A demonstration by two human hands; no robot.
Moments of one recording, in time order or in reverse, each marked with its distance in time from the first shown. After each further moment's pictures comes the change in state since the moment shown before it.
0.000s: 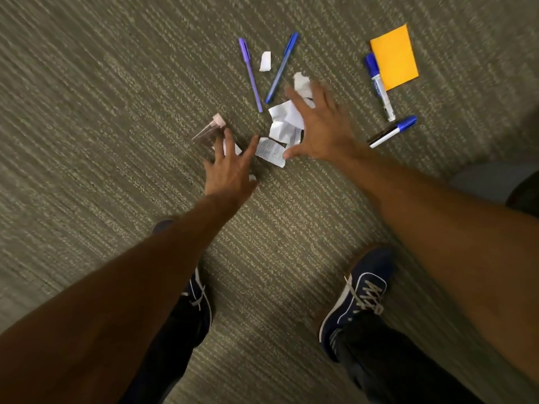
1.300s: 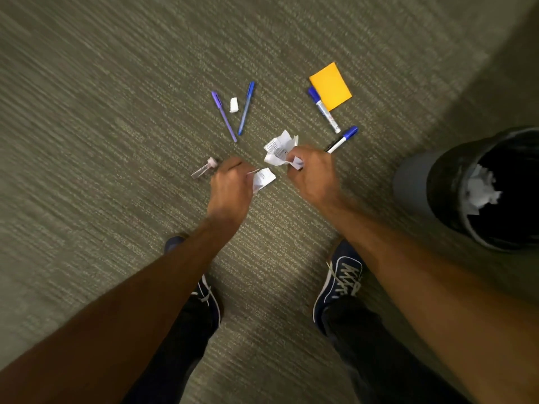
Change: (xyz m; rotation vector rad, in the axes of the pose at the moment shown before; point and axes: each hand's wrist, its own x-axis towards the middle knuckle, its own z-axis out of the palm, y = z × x) left_hand -0.078 0.080 -0.117 -0.283 0.386 0.175; right_hand -0.132 -0.007 -0.059 0.580 0.388 0.132
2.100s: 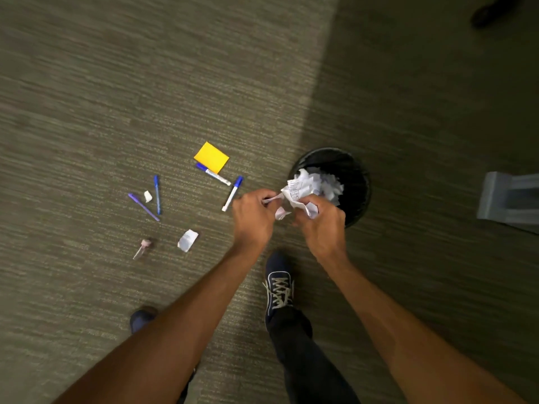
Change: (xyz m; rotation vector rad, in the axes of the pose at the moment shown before) left_hand -0.025 0.324 -0.015 -0.372 -0.214 0.058; right_hand -0.164 0.048 -0.261 0.335 0.463 0.476
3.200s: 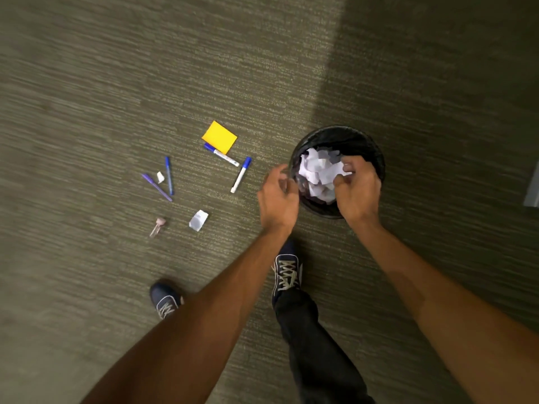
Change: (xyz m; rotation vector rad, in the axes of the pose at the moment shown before) left_hand 0.005 0.004 0.086 -0.228 0.059 -0.212; right_hand 0.063 0.061 -0.043 -0.091 0.063 0.109
